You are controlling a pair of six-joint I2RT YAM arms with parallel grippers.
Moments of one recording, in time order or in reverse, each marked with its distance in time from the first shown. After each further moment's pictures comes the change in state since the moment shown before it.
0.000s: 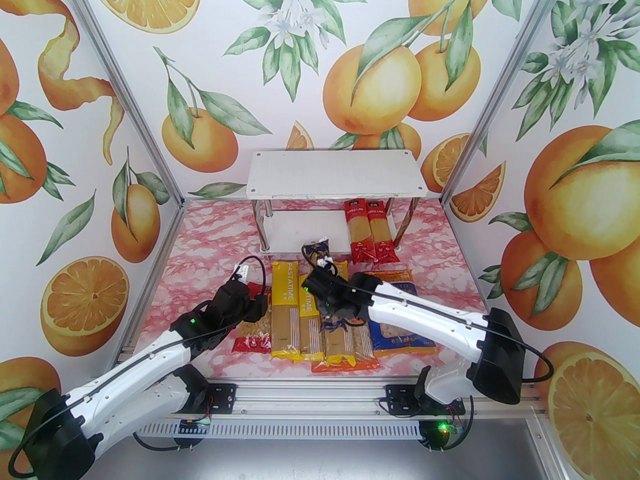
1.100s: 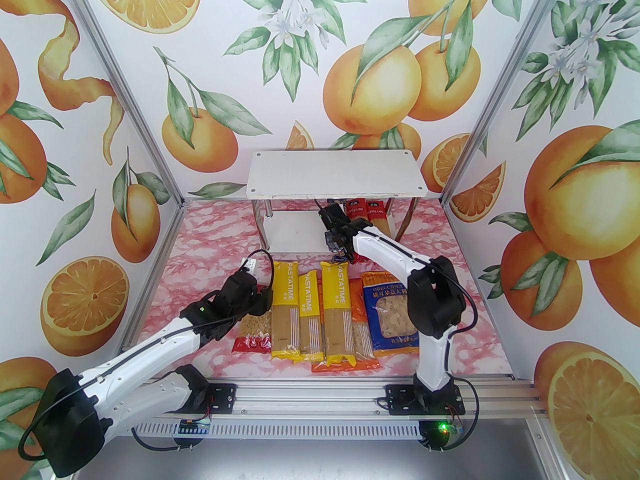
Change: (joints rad) left arm 0.002 0.119 0.084 0.001 0.006 0.029; right arm -0.418 0.501 0.396 0.234 0.061 -0.323
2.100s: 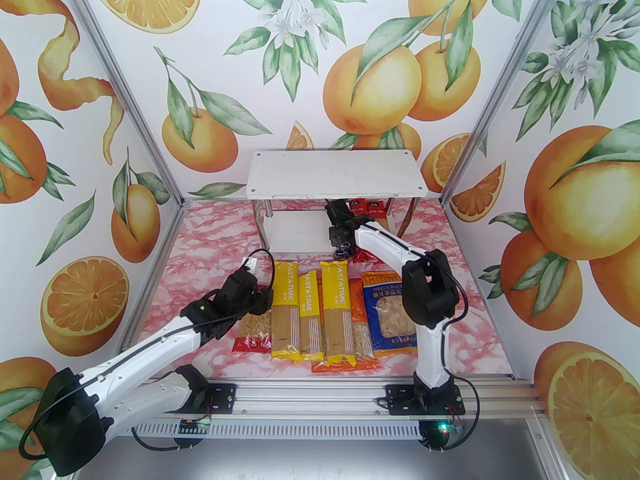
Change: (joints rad) left arm 0.003 0.000 0.006 -0.005 0.000 0.015; right arm -0.061 0.066 0.060 0.018 -0.069 0.061
